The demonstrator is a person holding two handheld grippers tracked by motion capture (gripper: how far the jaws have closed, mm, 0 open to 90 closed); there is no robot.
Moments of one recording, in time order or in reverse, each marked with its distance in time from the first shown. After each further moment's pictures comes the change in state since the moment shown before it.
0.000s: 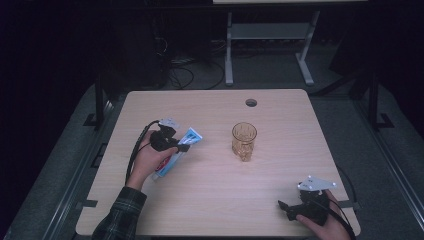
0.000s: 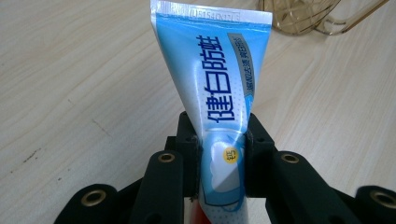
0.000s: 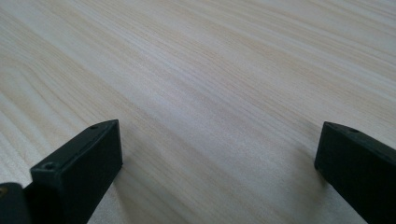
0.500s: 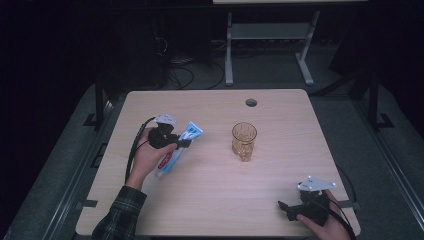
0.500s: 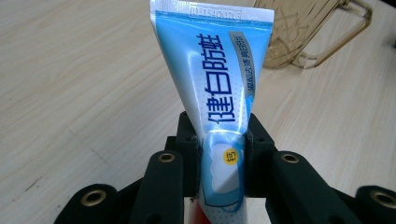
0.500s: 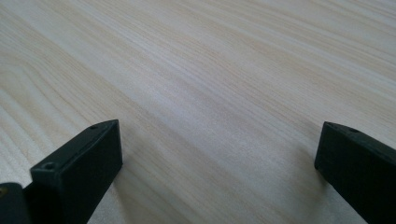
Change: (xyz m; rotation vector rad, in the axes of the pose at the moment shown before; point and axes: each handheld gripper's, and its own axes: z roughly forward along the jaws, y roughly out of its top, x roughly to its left) left arm -0.003 0.007 -0.011 -0.107 -0.031 0.000; right arm 0.000 0.000 0.000 -0.001 0.004 -0.006
